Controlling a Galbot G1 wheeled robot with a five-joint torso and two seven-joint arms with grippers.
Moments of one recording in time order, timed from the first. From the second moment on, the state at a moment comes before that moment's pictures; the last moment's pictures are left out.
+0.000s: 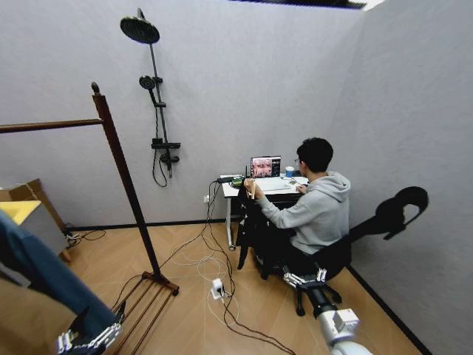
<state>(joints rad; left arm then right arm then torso) 1.94 -1.35 -0.90 -2.27 -0.51 -0.14 0.13 -1.50 1.45 0.72 2.11 0.14 0.01 -0.13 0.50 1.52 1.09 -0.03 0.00</state>
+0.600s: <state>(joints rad) 1.94 -1.35 -0.90 -2.27 -0.51 -0.14 0.13 -1.37 1.37 0.72 2.07 0.19 -0.10 -0.06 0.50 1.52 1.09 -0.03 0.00</state>
